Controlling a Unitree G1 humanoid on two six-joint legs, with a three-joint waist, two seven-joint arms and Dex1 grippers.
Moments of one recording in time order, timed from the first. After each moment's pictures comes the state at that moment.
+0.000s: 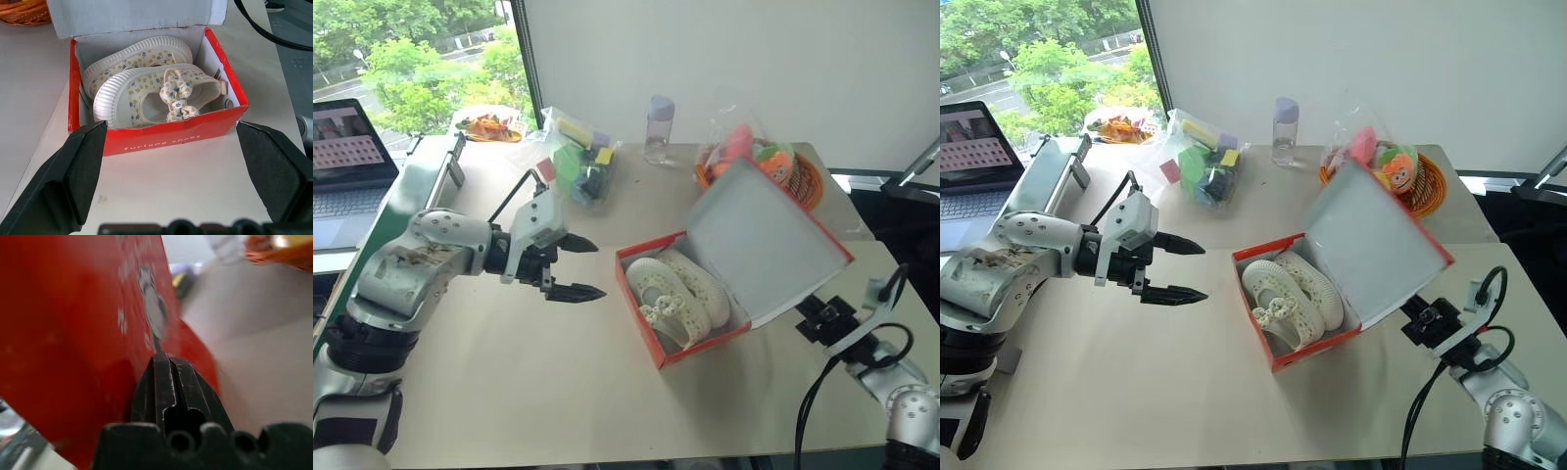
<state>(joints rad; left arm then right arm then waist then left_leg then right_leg) -0.63 0.87 -0.14 -0.31 -0.51 0.80 -1.17 -0.01 -0.47 -0.59 -0.24 1.03 0.85 0.77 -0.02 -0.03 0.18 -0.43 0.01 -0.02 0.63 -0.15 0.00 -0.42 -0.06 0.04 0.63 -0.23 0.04</state>
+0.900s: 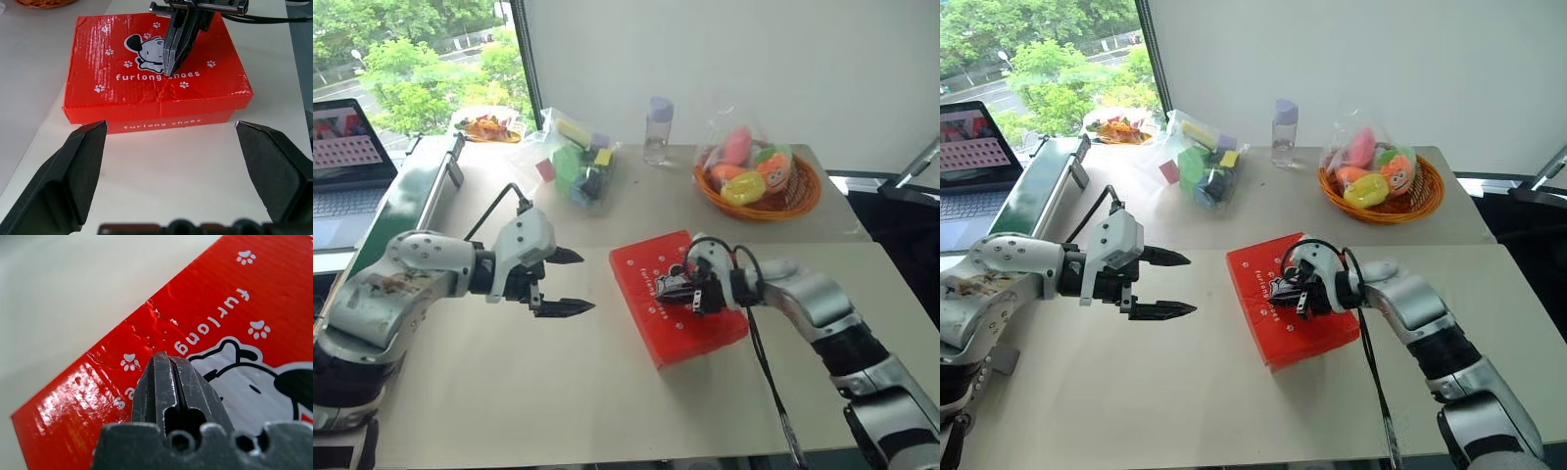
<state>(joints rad) -0.43 0.95 -0.02 -0.50 -0.56 0.85 -1.05 -0.63 -0.67 0.43 0.03 0.35 0.61 1.04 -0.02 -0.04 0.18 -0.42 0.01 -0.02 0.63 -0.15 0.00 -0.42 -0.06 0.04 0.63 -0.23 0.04</state>
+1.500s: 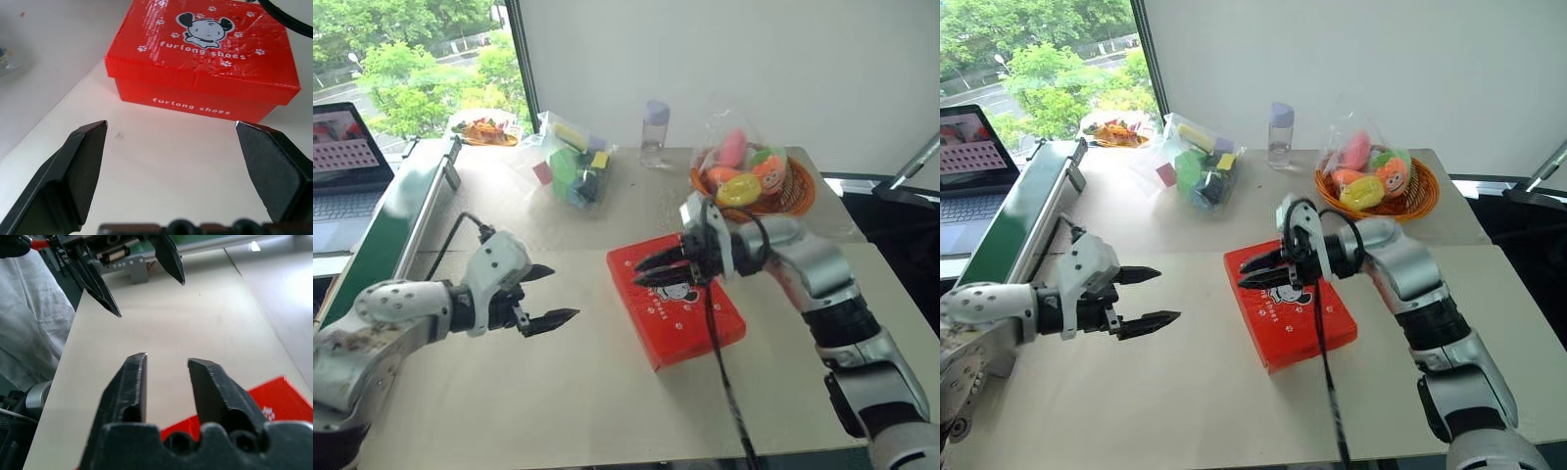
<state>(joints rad) -0.11 0.88 0.28 -0.74 -0.65 1.01 -0.73 -0.80 -0.53 0.28 0.01 0.47 0.58 1.26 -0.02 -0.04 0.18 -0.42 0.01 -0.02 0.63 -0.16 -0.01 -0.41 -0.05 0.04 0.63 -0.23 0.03</state>
